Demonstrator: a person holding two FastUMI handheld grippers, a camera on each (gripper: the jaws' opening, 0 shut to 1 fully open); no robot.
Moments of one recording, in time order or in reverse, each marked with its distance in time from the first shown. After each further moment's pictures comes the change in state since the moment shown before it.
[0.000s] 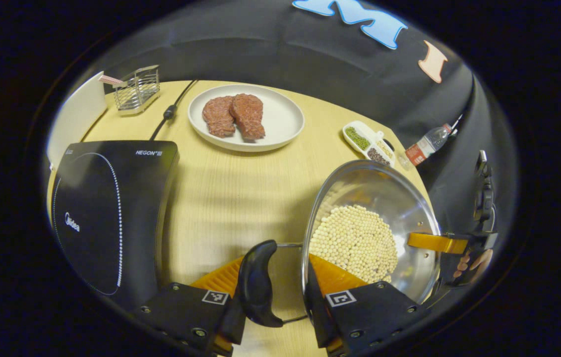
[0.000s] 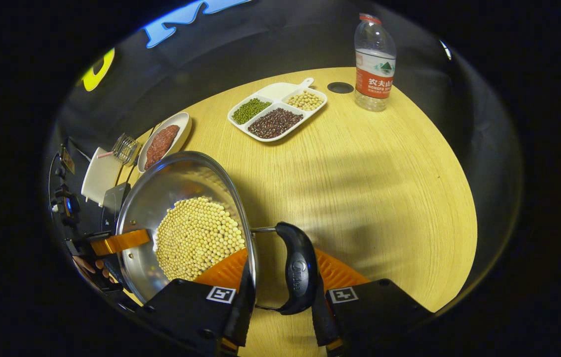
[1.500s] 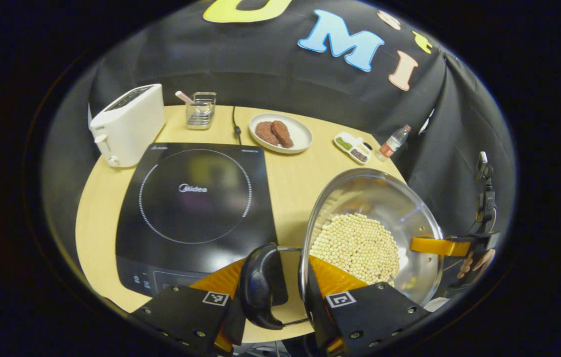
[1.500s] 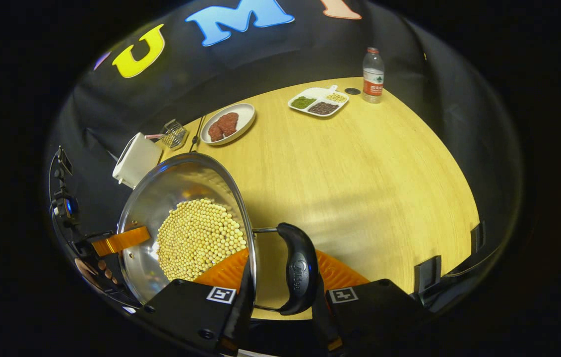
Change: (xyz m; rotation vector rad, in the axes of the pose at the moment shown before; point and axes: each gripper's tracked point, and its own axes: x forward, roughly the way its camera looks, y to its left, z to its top) left arm -0.212 0.106 -0.061 0.050 -0.091 0.006; right arm -0.117 0.164 -0.129 0.033 -0.071 0.013
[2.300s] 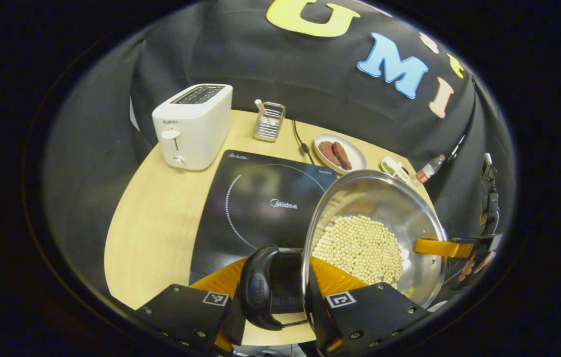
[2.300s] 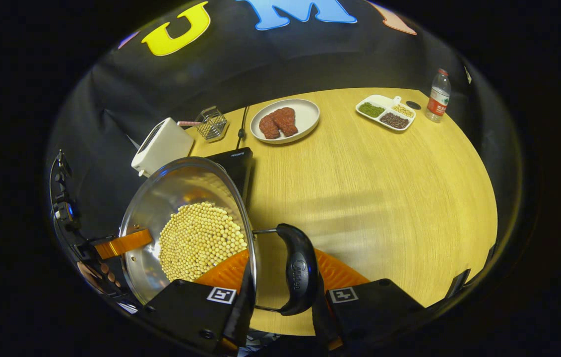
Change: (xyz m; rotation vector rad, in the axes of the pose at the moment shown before) left arm -0.039 0.142 0.027 -0.108 -0.057 0.133; right arm 0.055 0.131 0.030 -0.104 0.015 0.086
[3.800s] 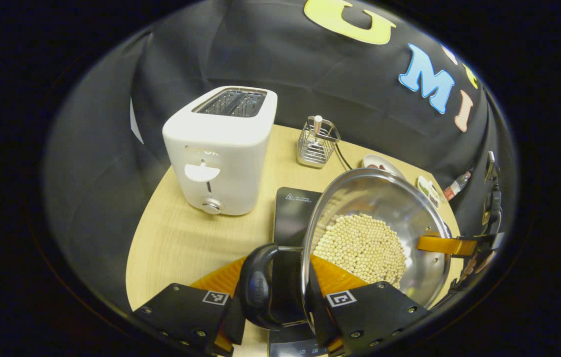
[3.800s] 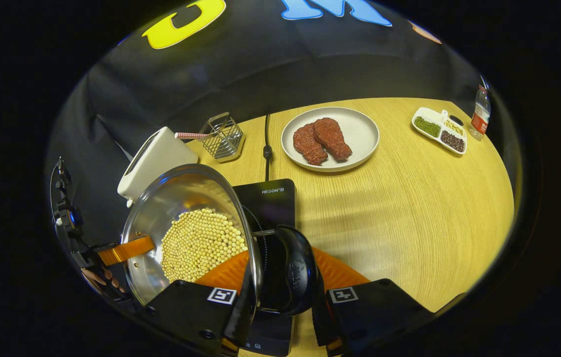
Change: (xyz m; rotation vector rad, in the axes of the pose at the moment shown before) left arm 0.100 0.118 0.084 0.022 -0.037 0.013; right arm 0.119 0.072 0.076 0.017 -0.058 0.009
